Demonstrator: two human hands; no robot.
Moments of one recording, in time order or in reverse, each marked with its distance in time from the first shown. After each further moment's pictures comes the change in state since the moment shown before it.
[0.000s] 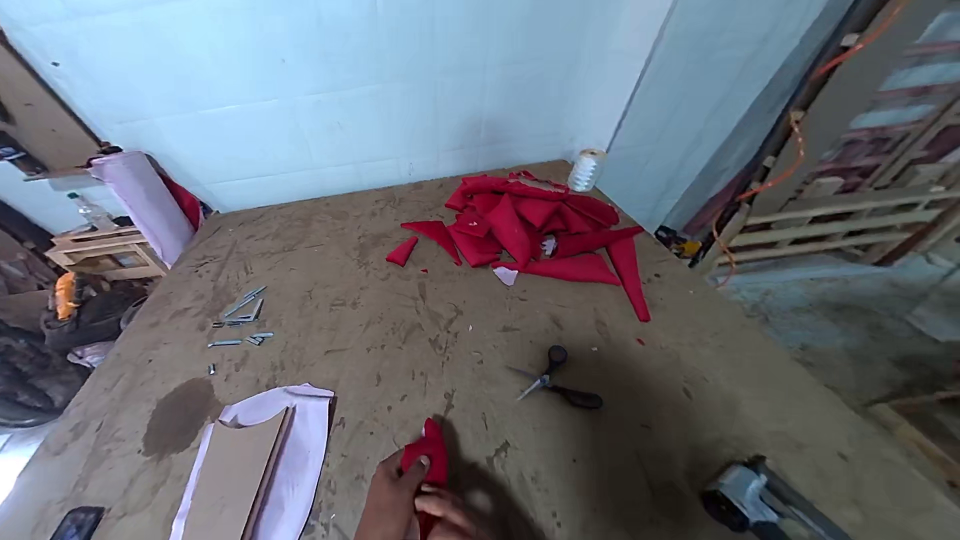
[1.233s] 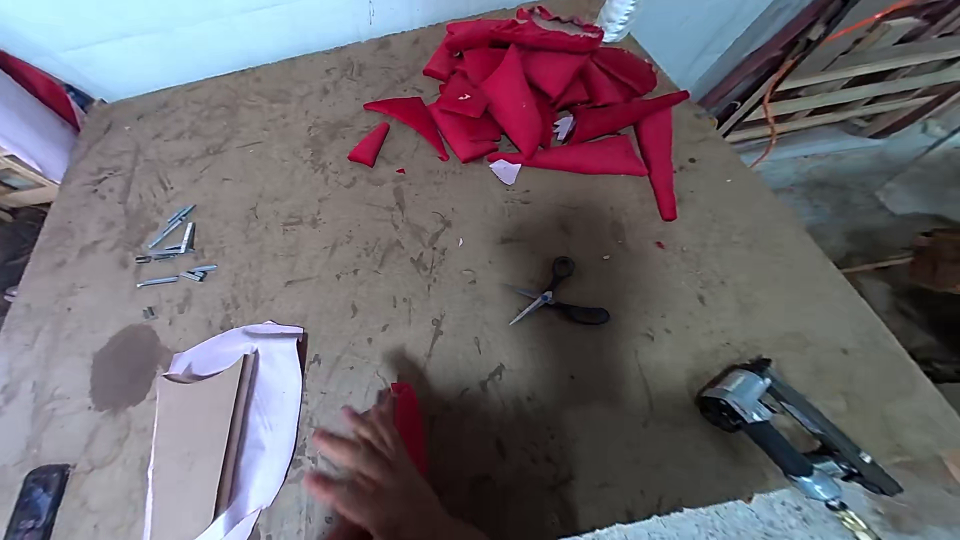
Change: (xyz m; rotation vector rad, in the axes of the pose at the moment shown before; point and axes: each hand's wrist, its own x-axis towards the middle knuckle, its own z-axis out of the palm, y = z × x) left_hand 0.039 0.027 0.018 -0.319 0.340 -0.327; right_hand 0.077 0.014 0.056 0.016 -0.052 -0.185
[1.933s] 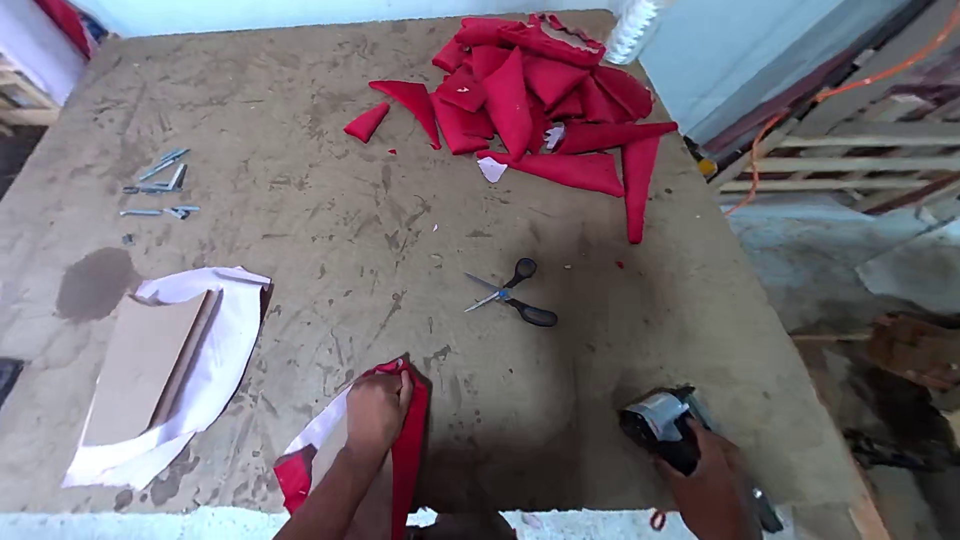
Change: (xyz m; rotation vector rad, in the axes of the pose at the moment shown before) left_hand 0.018 -0.140 0.067 1.086 0.268 1.003; right_hand -0.337 0.085 -0.380 -0.896 0.359 1.036
